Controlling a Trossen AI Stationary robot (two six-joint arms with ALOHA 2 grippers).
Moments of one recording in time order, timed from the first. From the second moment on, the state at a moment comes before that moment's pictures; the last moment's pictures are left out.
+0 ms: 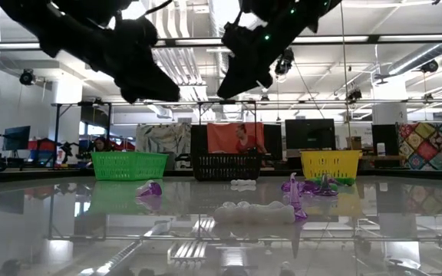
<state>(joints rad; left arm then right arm) 0.04 1.21 0.56 0.19 -0.13 -0.17 -0.19 1.69 1.30 -0.30 0.13 0.07</state>
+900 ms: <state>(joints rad) 0.05 1.83 0.81 0.43 0.06 0.33 -0.05 1.19 0.77 0.12 -0.04 0.16</state>
